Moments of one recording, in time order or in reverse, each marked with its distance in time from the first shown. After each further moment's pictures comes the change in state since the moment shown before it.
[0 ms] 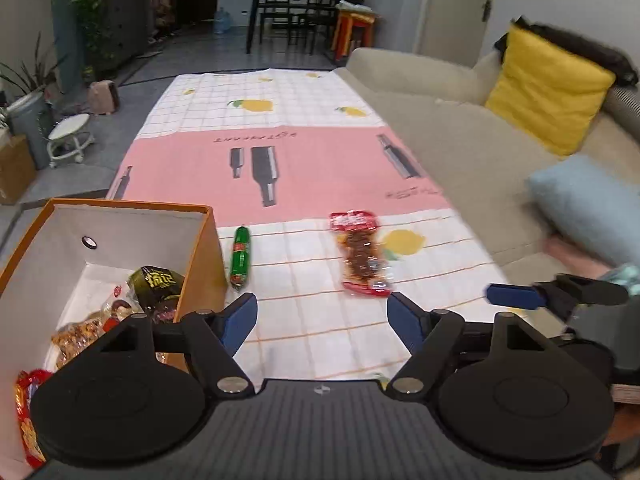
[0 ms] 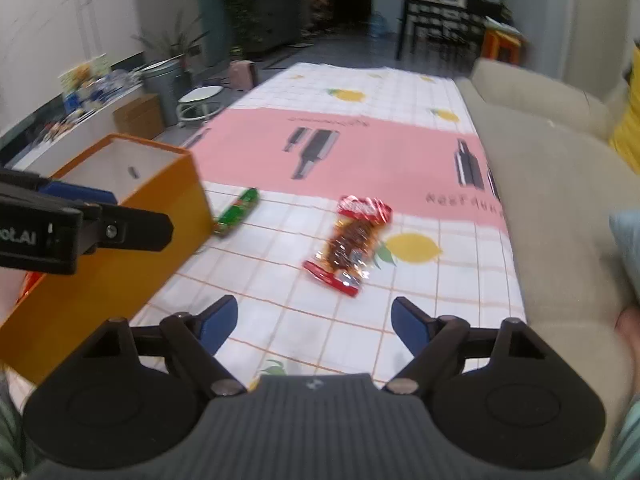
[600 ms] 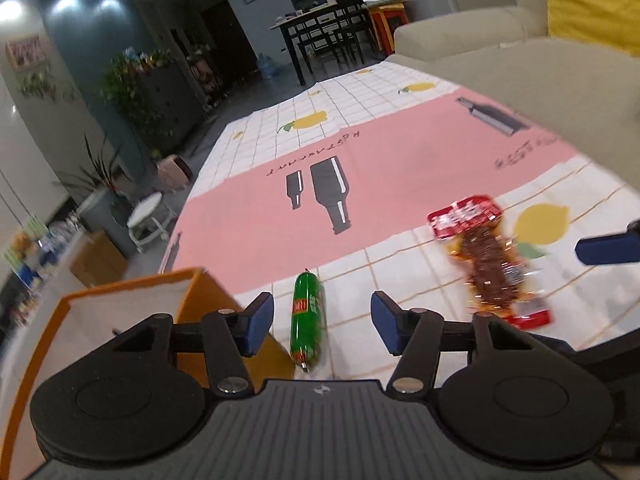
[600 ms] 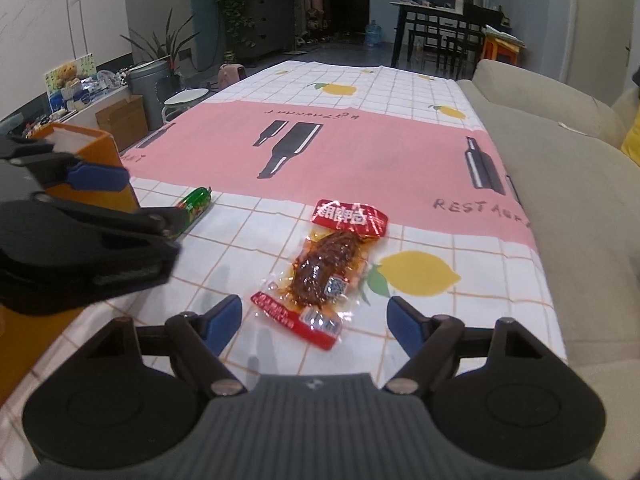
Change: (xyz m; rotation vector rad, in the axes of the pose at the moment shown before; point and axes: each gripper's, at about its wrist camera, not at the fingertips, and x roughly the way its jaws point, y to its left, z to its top) left arm 0.128 -0.024 0.001 0.289 -0.073 0.394; right arm 0.097 -0.020 0.004 -0.045 -0.046 -0.021
